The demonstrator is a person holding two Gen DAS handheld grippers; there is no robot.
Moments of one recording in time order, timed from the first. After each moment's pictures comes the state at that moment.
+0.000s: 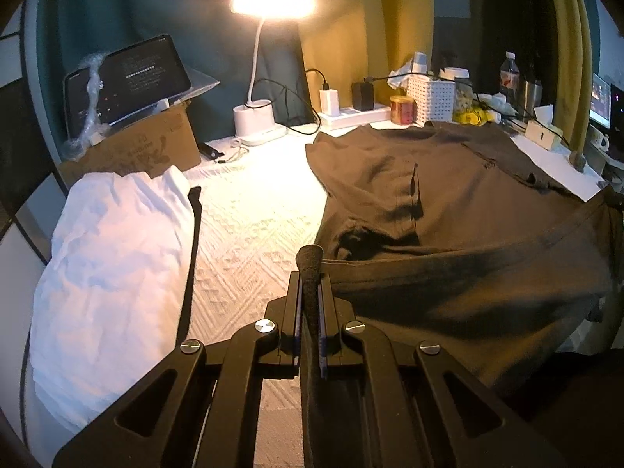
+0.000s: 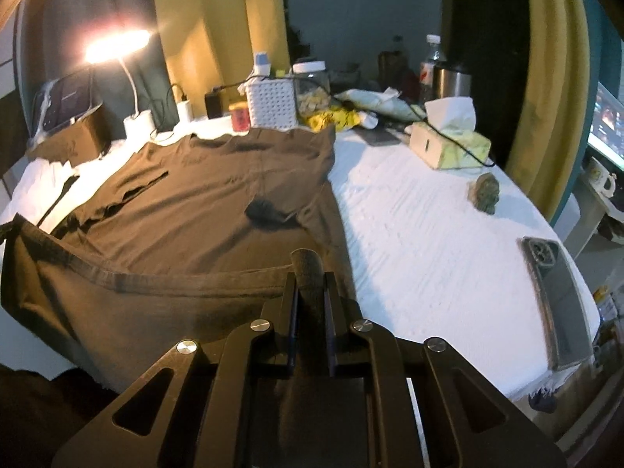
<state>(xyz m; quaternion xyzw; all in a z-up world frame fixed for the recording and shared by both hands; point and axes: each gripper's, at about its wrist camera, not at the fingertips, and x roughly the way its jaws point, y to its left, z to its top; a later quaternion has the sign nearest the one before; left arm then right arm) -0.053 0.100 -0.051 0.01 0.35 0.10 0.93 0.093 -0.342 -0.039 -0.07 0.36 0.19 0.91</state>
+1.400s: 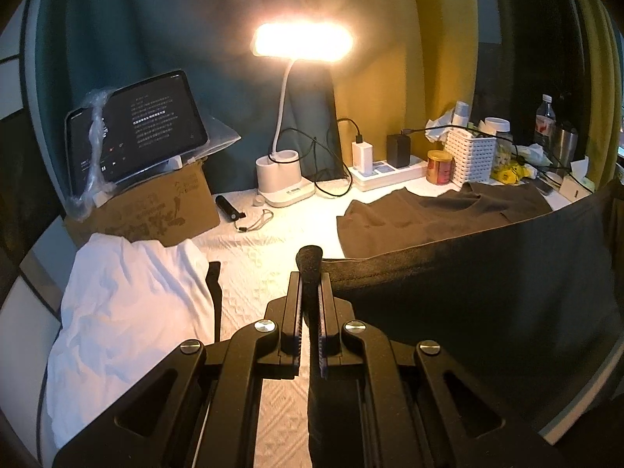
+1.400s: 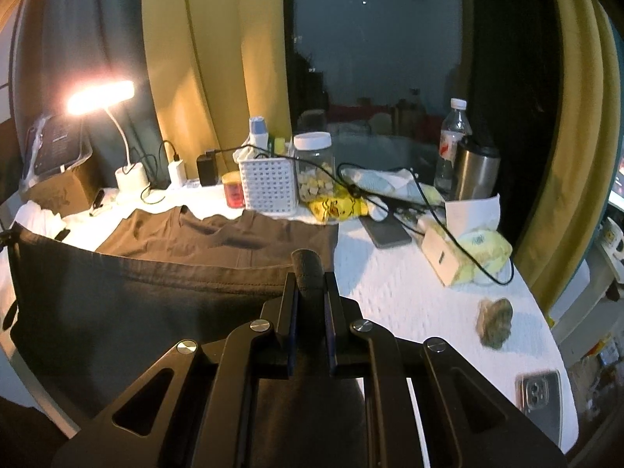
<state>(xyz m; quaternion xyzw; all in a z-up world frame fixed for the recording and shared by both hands) 0.021 0.133 -0.003 0.01 0.31 0.15 0.94 0.205 -0.306 0.021 -0.08 0.31 0.22 0.92</state>
